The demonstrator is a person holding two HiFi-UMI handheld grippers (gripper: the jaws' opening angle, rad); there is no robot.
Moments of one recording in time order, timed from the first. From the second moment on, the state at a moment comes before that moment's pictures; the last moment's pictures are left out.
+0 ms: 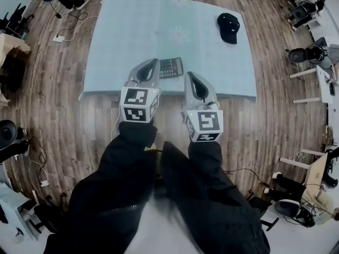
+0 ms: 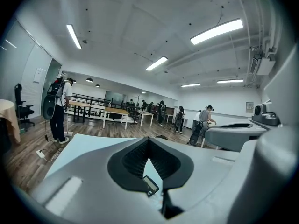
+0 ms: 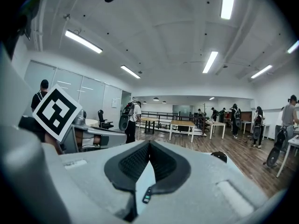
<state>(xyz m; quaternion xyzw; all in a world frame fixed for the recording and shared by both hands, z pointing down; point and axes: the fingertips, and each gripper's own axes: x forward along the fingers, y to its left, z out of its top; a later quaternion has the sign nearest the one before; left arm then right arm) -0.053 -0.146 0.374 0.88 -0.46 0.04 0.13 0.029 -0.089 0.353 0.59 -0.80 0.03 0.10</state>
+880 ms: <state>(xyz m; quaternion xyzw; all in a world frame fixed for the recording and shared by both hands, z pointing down) -0.036 -0.193 0.493 0.84 -0.47 0.13 0.22 0.059 -0.155 0.456 0.56 -0.80 0.13 0.15</state>
